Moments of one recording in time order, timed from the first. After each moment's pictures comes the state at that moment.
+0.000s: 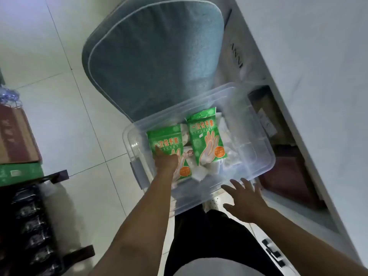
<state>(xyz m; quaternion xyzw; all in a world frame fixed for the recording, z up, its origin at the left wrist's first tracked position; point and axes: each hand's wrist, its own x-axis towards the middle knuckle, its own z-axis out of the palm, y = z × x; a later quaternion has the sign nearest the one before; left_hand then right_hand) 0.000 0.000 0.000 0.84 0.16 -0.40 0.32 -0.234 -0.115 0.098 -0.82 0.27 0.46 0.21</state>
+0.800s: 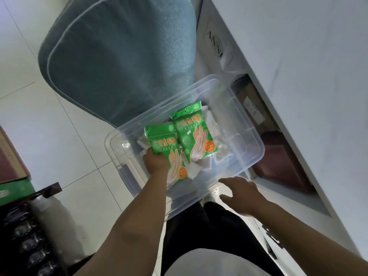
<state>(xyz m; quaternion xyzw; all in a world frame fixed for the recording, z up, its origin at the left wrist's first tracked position) 0.000 -0.014 -0.017 0.90 0.12 -0.31 0.29 -0.229 -0.127 0.121 -0.78 0.35 0.40 0.32</state>
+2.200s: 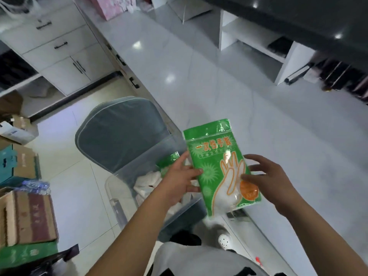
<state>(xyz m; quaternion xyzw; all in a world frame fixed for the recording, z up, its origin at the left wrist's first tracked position) -0.184 -0.124 0.295 0.63 -0.12 -0.56 0.53 -0.394 -0.251 0.302 -0.59 0.50 -0.14 0.62</state>
